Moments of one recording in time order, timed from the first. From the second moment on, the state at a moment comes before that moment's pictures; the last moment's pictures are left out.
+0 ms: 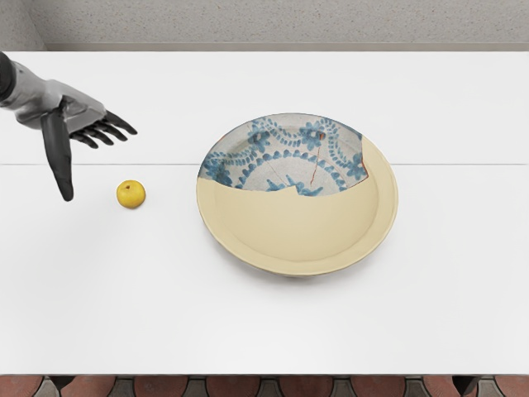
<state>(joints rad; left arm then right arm) -2.22 0.39 1.40 -1.28 -0.11 -0.61 -0.18 -0.13 0.00 -0.01 0.19 0.02 0.02 0.04</state>
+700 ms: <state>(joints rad) -2.23 0.37 1.40 -1.27 -0.08 -0.61 -0.18 -0.13 0.00 -0.01 0.19 0.01 0.02 0.04</state>
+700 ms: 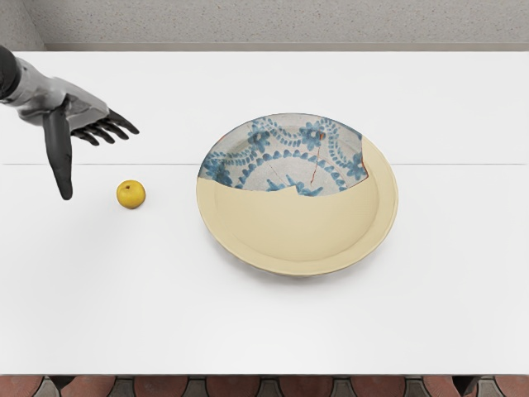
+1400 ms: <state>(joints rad) -2.12 0.21 1.31 -1.50 -0.23 0.00 -0.17 -0.13 0.00 -0.01 0.19 0.01 0.02 0.04</state>
